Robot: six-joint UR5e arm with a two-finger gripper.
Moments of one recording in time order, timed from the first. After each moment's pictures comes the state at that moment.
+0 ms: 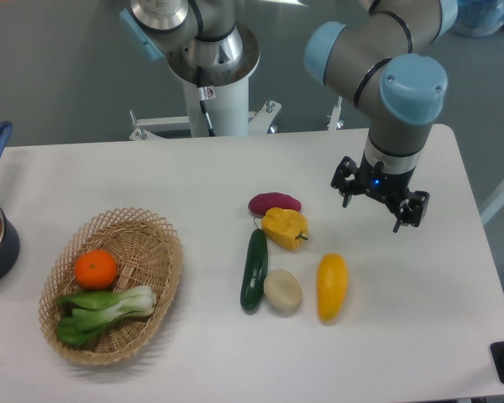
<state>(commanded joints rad) 2.69 -1.89 -1.54 -1.19 1.54 1.27</state>
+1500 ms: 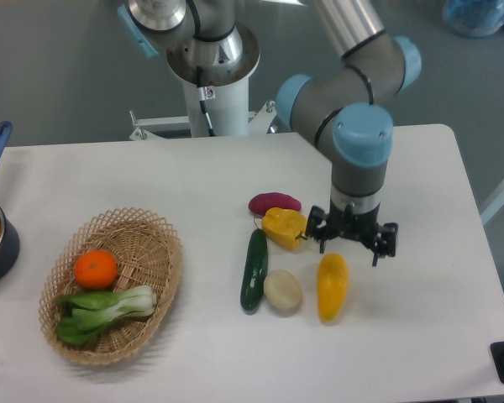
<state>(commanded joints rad) 2.58 -2.02 -1.66 -0.83 1.54 0.87</state>
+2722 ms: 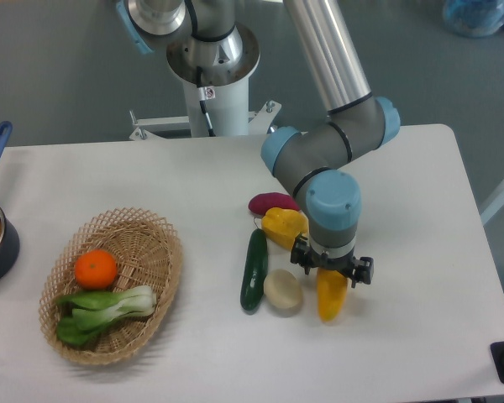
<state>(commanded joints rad) 2.52 -2.15 -1.65 -0.83 1.69 0.89</state>
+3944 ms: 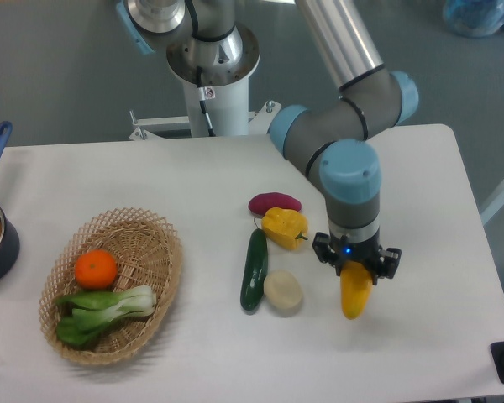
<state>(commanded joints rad) 2.58 -2.02 -1.56 -0.87 1.62 0.96</state>
